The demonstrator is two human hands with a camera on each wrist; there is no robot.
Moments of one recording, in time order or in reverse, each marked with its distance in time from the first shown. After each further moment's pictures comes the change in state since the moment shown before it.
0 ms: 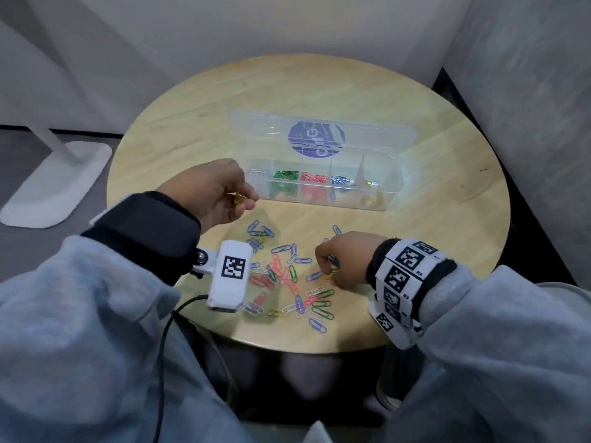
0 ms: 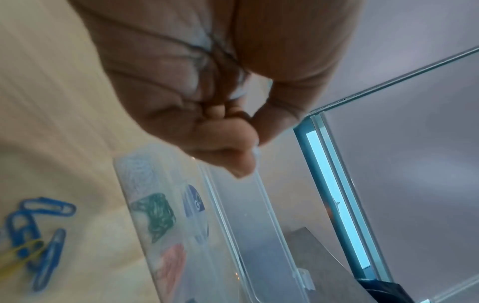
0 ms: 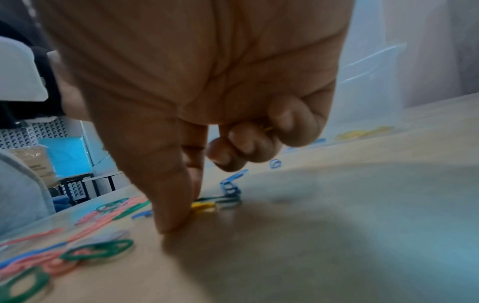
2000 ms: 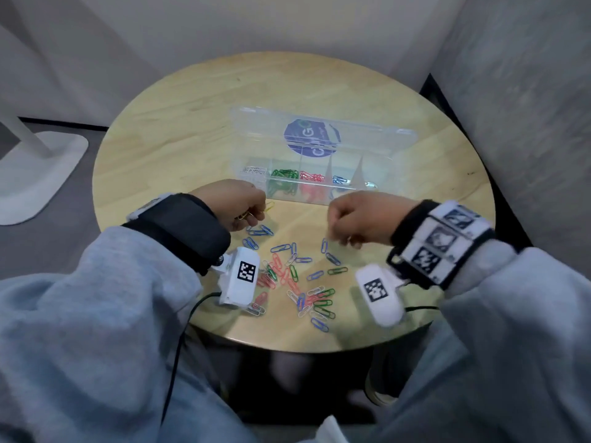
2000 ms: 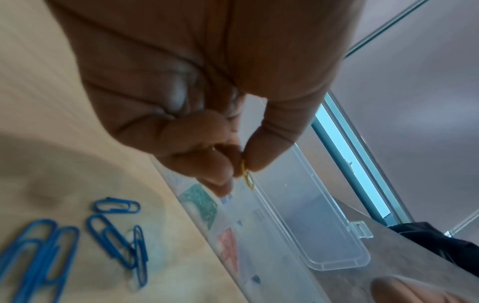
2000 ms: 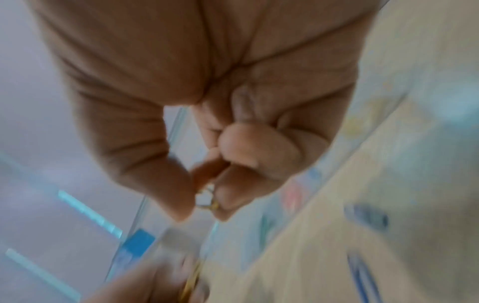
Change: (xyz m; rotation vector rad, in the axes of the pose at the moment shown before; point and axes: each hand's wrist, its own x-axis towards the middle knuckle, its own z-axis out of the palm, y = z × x) left_hand 0.033 -0.025 0.006 0.468 -0.084 -0.150; right_hand -0.010 0.001 -0.046 0.788 0.082 0.083
